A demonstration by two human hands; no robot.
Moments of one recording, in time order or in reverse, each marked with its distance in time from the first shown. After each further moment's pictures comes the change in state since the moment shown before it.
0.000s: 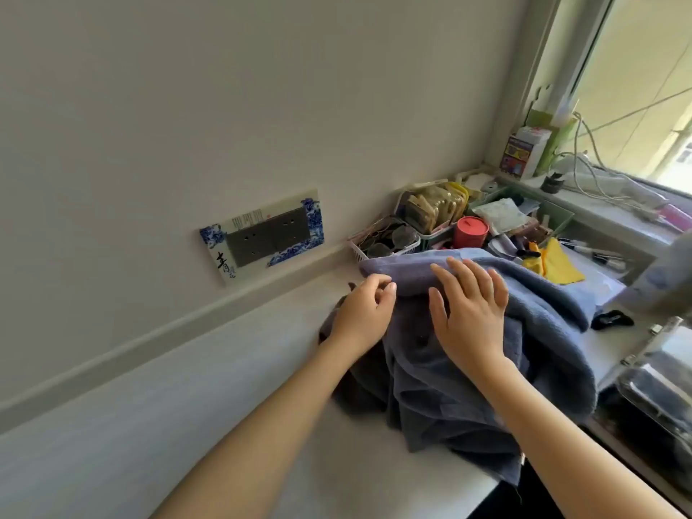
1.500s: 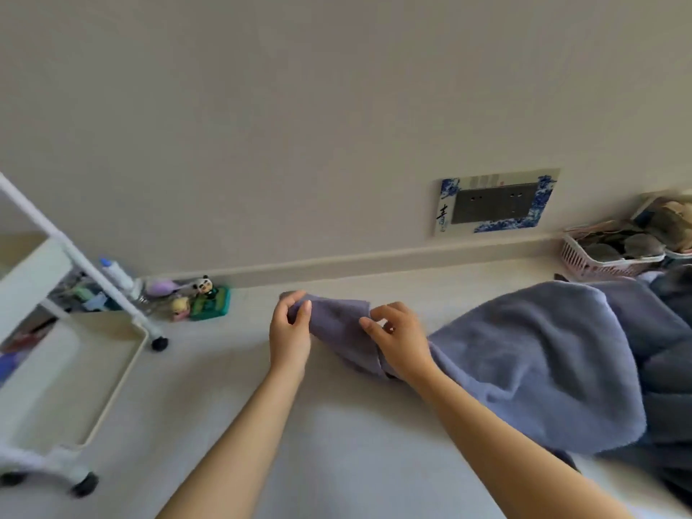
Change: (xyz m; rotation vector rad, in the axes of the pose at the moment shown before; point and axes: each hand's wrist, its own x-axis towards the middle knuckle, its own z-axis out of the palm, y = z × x) left_hand -0.254 -0.215 -0.225 -0.451 0.973 -0.428; right_hand -0.114 -0.344 0.017 0.960 -0.710 -0.081
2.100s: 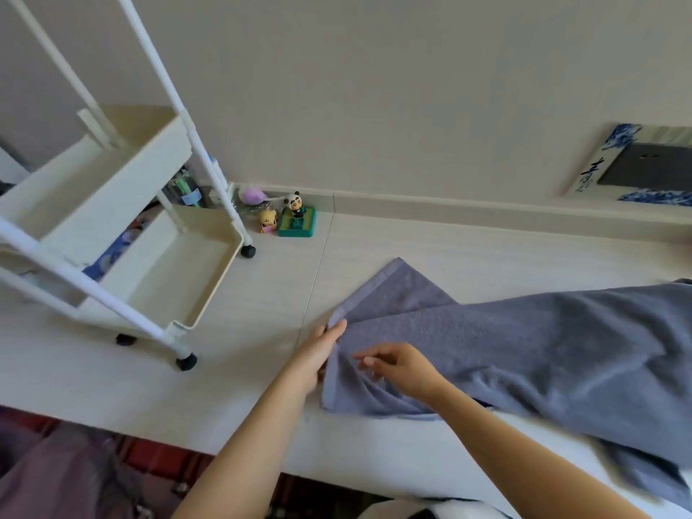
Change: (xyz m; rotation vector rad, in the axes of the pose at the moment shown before) left_hand -0.016 -0.119 -0.152 -0.044 -0.232 -0.709; right_hand -0.074 -0.012 0.153 0.087 -0.781 0.208
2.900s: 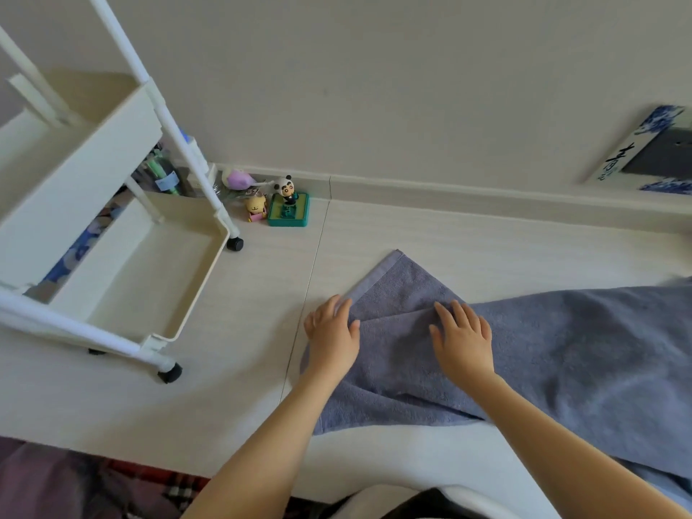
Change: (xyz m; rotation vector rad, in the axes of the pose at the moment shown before) left_hand 0.043 -0.001 0.017 1.097 0.339 0.540; right_hand 0.036 0.058 -0.049 -0.845 0.415 0.250
